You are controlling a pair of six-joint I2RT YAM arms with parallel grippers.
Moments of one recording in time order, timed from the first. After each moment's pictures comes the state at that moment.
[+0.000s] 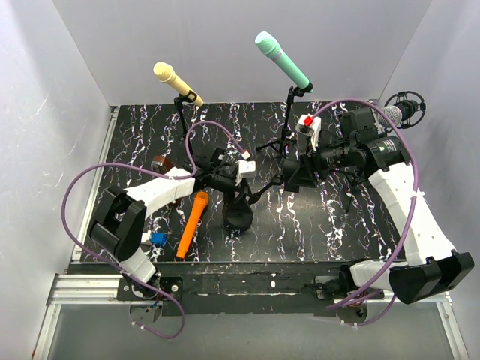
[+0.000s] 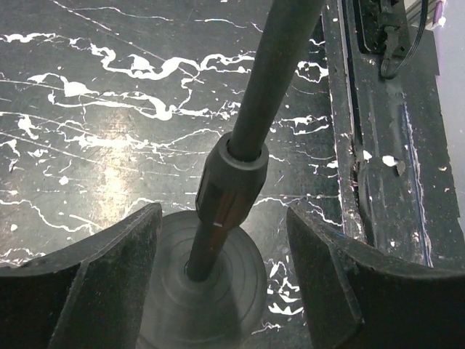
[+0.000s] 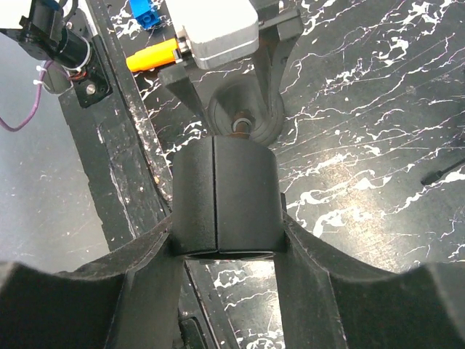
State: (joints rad) left arm -0.59 1.64 1.09 -0.36 0.94 0.54; right arm 0.33 1.25 1.46 -1.08 -0.82 -0.40
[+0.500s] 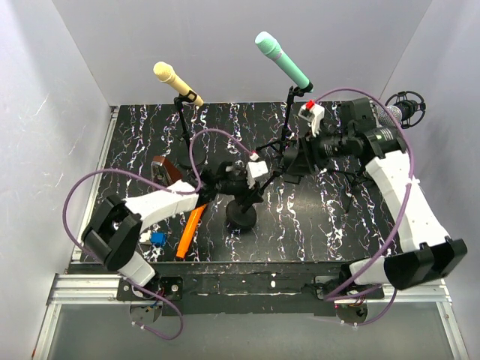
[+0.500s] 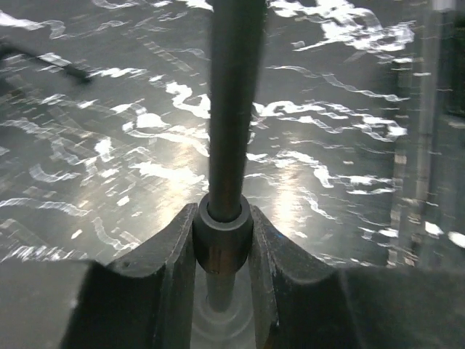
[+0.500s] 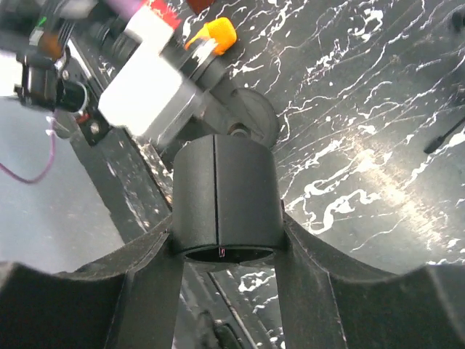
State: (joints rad) left arm -0.70 1.60 1.00 0.00 0.73 0.30; right arm 0.31 1.30 1.51 -1.05 -0.76 -0.26
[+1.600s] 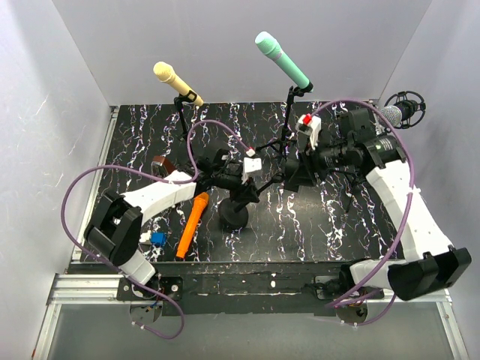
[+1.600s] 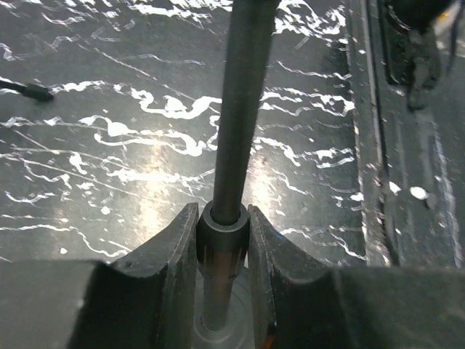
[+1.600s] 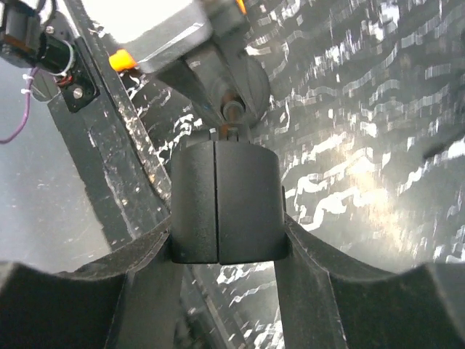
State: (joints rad) left arm -0.65 1.61 1.09 -0.21 0.86 0.47; right arm 0.32 1.25 1.41 -1.04 -0.80 -0.38
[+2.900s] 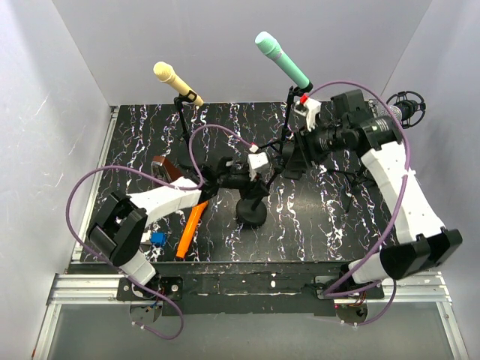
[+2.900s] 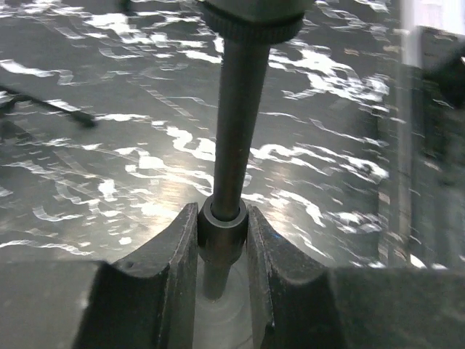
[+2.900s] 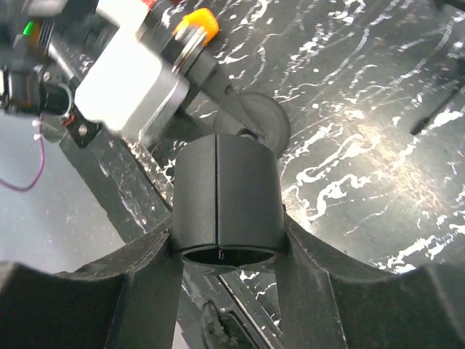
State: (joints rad) left arm -0.68 1.61 1.01 0.08 0.77 0.23; right arm 0.34 1.37 1.61 -1.12 -0.69 -0.19
